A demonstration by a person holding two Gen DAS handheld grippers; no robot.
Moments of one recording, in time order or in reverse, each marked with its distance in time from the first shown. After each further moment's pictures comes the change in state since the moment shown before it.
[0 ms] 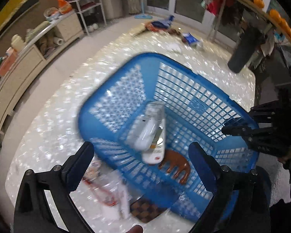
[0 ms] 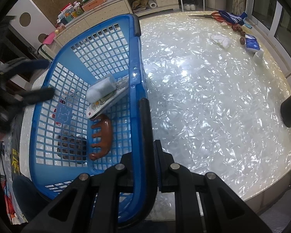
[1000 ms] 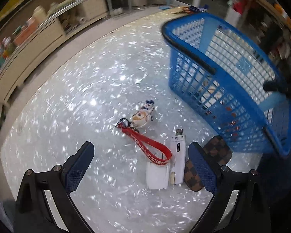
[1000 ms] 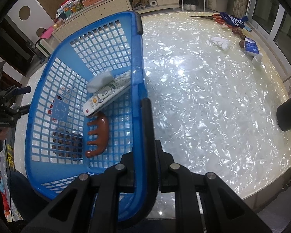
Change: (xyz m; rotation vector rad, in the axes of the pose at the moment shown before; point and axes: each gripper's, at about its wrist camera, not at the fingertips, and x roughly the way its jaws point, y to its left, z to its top) left arm 0.031 0.079 -0.109 -0.097 0.051 0.045; right arm 0.000 0.004 0.001 -0.028 0.018 -0.036
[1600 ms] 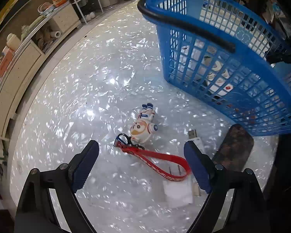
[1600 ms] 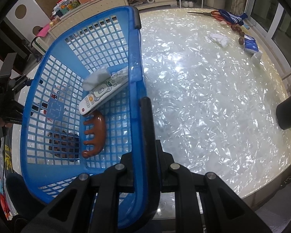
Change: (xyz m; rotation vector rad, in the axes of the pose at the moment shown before) left arm 0.053 -0.005 0.021 0.243 0.040 -0.010; right arm 0.009 0.001 0.002 0.004 0.029 -0.030
